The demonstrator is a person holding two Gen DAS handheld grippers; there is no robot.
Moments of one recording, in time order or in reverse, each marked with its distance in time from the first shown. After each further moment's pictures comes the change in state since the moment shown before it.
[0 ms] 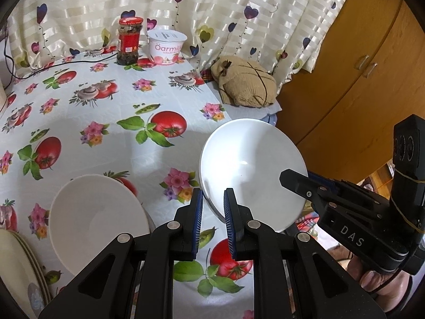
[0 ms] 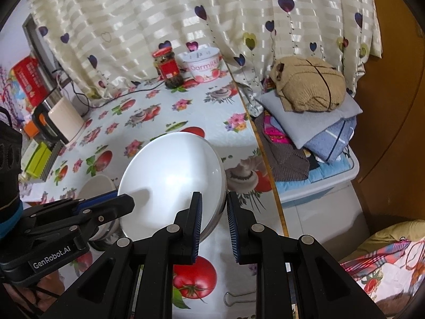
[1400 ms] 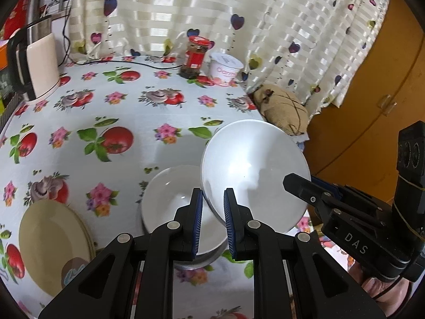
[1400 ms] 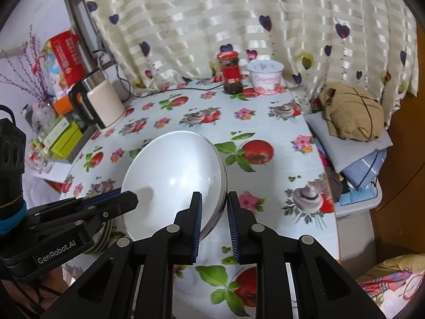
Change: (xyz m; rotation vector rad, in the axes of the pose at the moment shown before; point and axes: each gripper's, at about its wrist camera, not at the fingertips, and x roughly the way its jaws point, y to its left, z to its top) left arm -0.074 0.075 -0.026 -0.162 -0.106 0.118; right arm 0.000 0.101 0.011 -0.163 -0.009 0.120
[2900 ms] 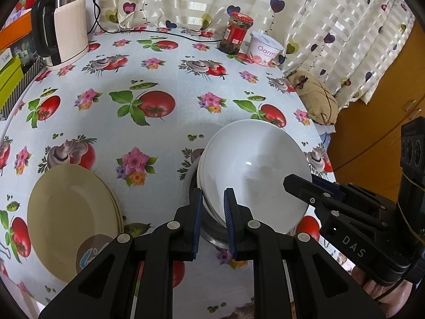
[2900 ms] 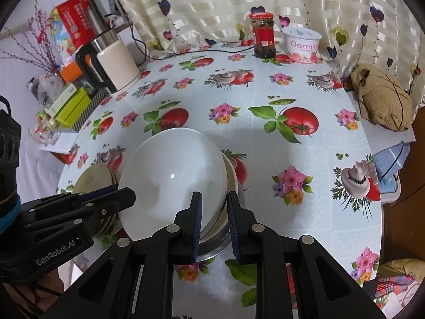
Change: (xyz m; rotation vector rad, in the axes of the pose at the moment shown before) left arm 0.017 0.048 -0.023 -0.081 0.096 0.103; right arm 0.062 0.036 -0.018 -0.052 0.160 0.069
